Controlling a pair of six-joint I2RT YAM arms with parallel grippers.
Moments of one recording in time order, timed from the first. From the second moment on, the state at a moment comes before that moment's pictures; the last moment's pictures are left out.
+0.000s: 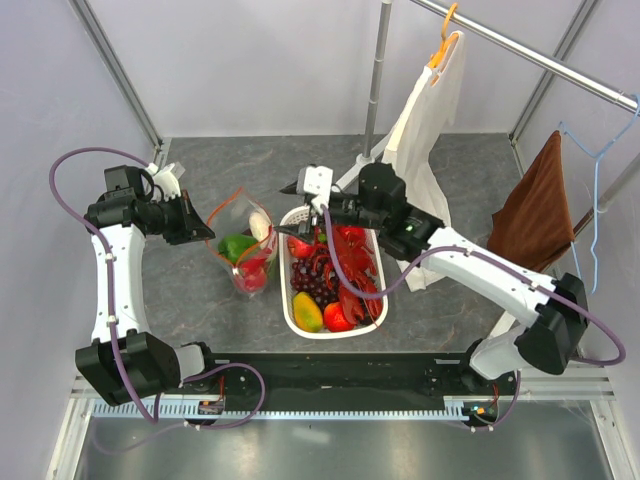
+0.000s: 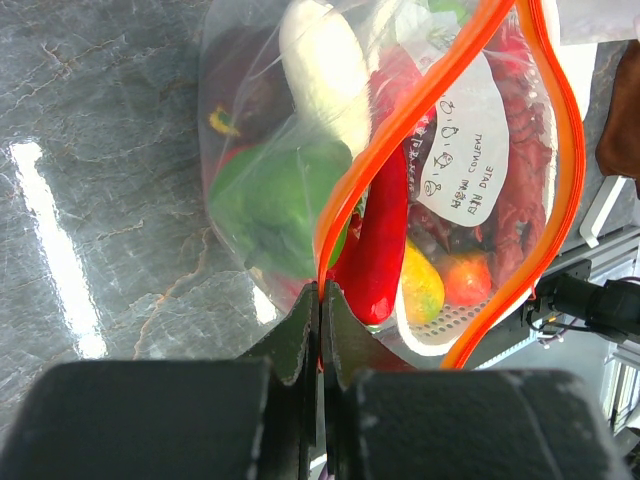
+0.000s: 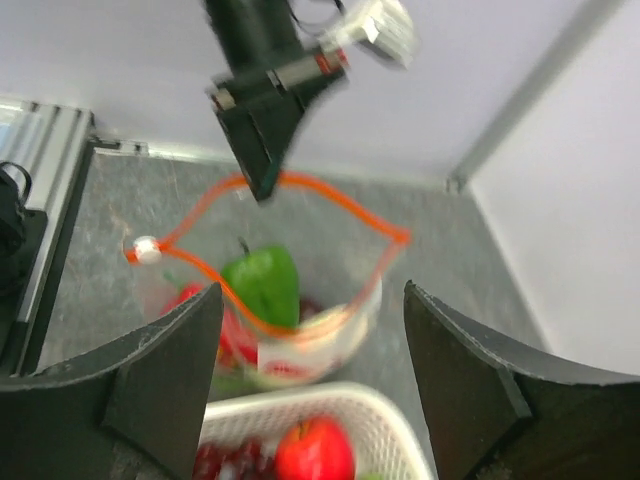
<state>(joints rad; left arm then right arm) 0.28 1.24 1.30 -1.12 0.63 0.04 0.88 1.48 1.31 0.17 -0.56 -0.39</state>
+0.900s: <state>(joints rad) 0.28 1.24 1.30 -1.12 0.63 0.04 0.96 1.52 1.18 -0.44 -0.29 0.49</state>
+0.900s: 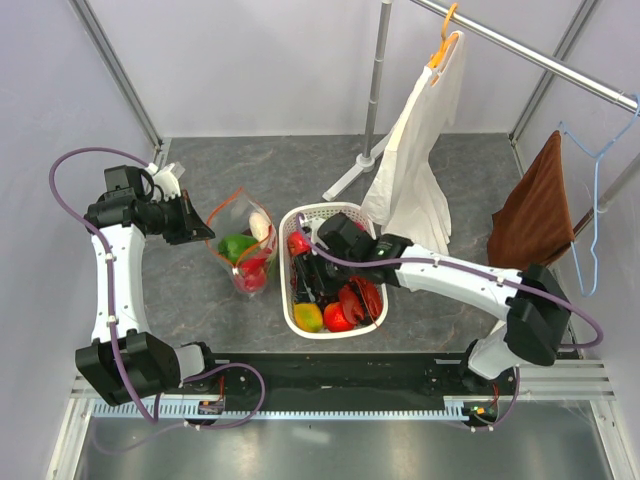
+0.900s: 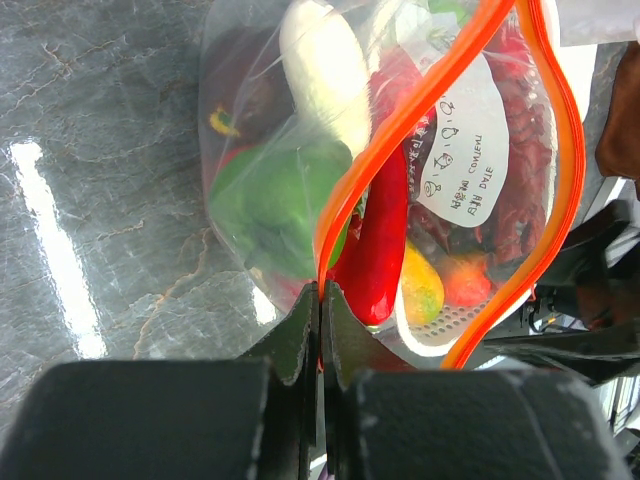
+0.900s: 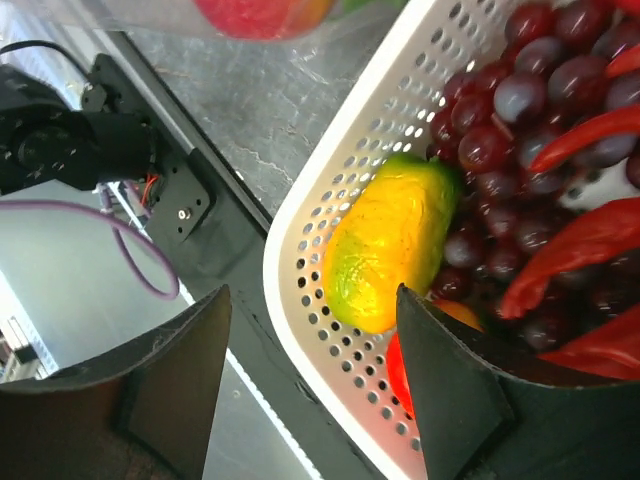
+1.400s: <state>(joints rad) 0.28 1.24 1.30 -1.10 0.63 0.04 0.98 1.68 1.18 -0.44 -0.19 0.67</state>
